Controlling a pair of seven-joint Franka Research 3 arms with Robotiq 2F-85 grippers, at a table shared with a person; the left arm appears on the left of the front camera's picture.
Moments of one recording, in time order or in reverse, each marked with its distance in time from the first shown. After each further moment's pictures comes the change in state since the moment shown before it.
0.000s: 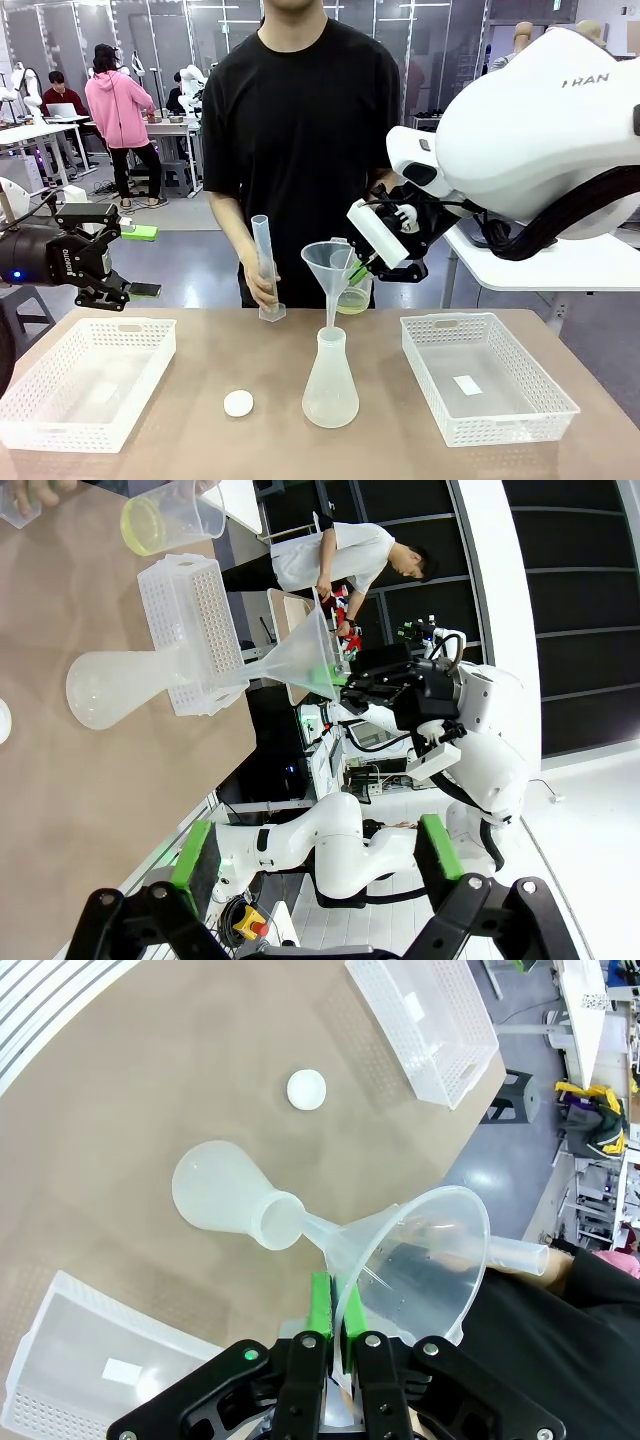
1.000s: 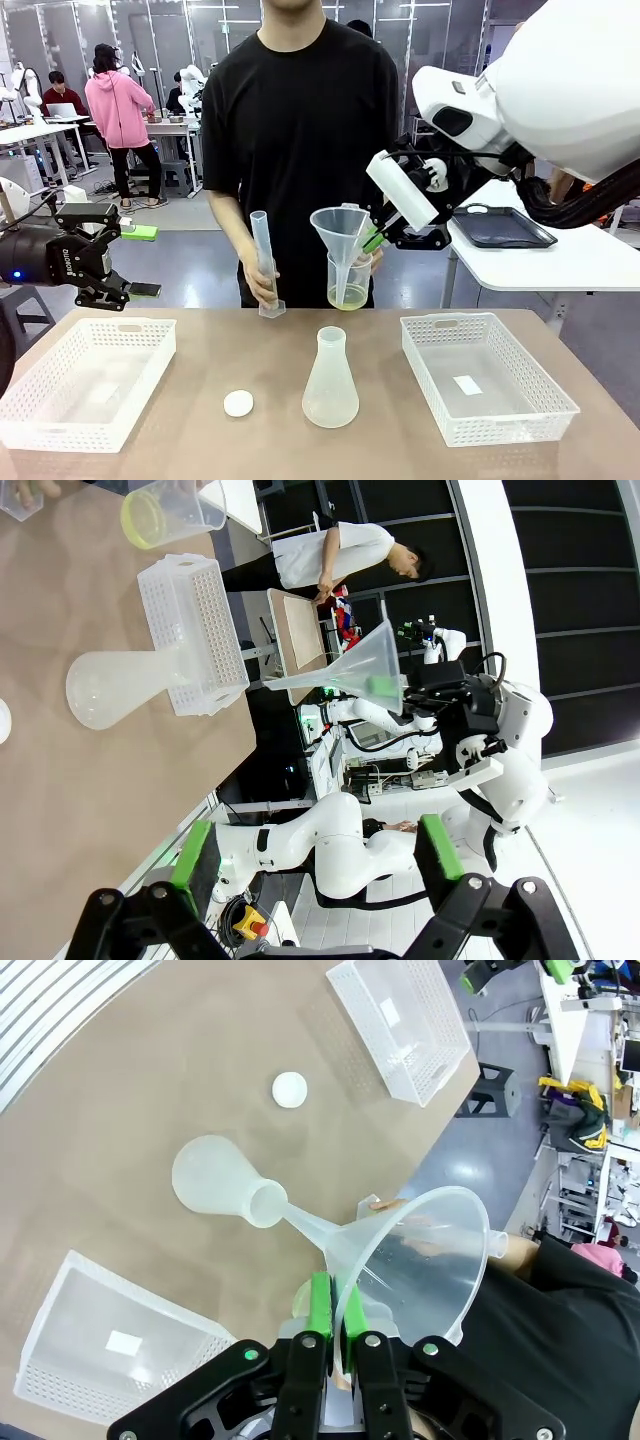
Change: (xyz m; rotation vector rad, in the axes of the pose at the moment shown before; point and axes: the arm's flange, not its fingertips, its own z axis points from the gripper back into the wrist) left arm 0.000 0.000 0.000 0.000 0.000 0.000; right arm 0.022 -0.008 0.061 -0.032 0.022 0.021
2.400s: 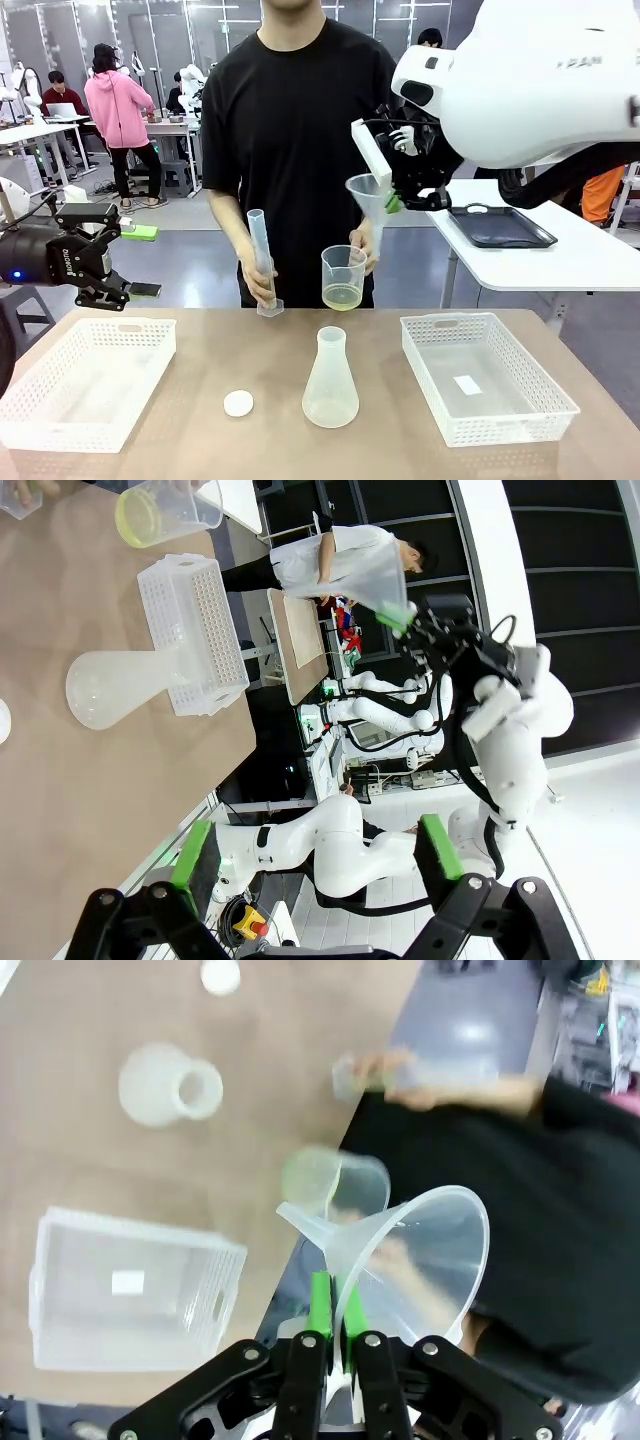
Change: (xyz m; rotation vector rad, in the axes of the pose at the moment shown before) left arm 0.000 0.000 0.000 0.000 0.000 0.000; right arm -0.027 -0.039 0.009 -0.044 0.267 -0.230
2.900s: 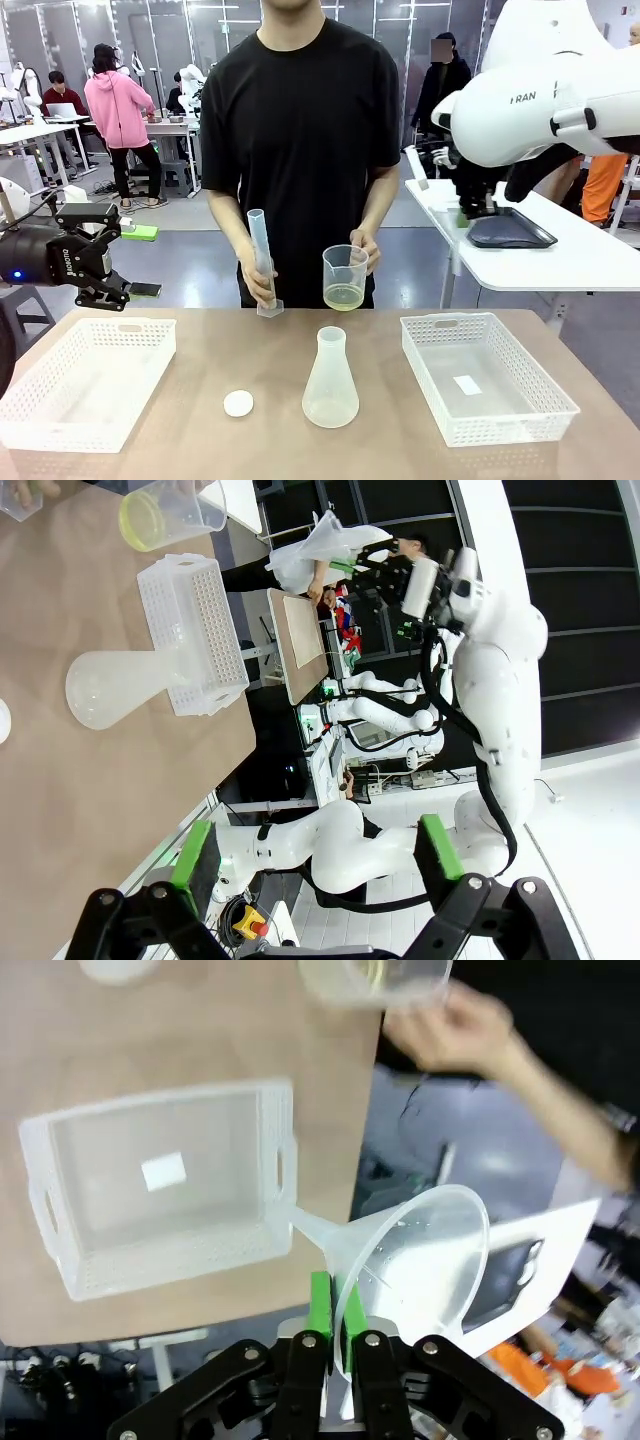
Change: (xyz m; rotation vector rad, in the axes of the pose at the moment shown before) left arm 0.000 0.000 0.000 0.000 0.000 0.000; right arm -0.123 -0.021 -0.058 0.204 0.314 -0.334
